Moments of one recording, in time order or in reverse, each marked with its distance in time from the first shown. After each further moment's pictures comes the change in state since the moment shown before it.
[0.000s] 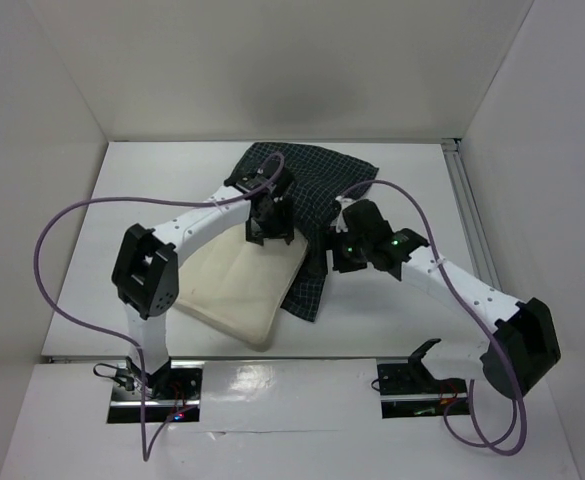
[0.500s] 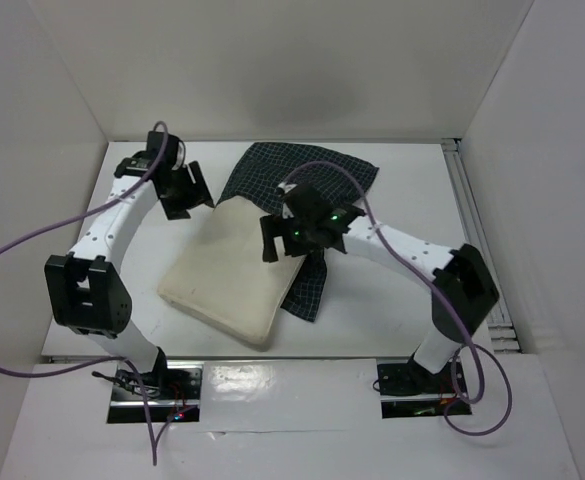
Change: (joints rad) left arm 0.490 -0.309 -0.169 0.010 0.168 0.140; right arm 0.130 0.361 0.368 -0.029 0.099 0.008
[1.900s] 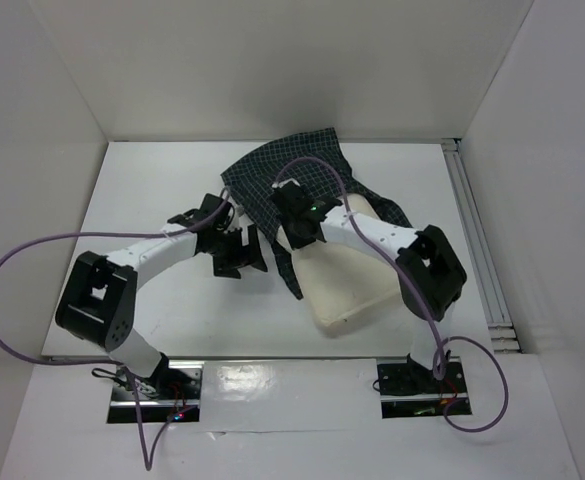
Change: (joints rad) left arm -0.225 -0.051 -0.530 0.357 0.298 -0.035; right arm 0.006 0.260 0.151 -0.072 0.369 -0.189
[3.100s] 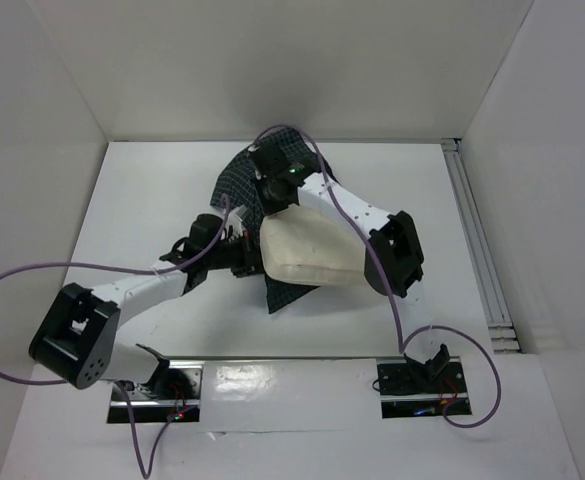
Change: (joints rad) left arm -0.103 -0.206 -0.330 0.680 0.201 -0.222; right arm -0.049 0.296 0.591 -0.181 -0.159 -0.008
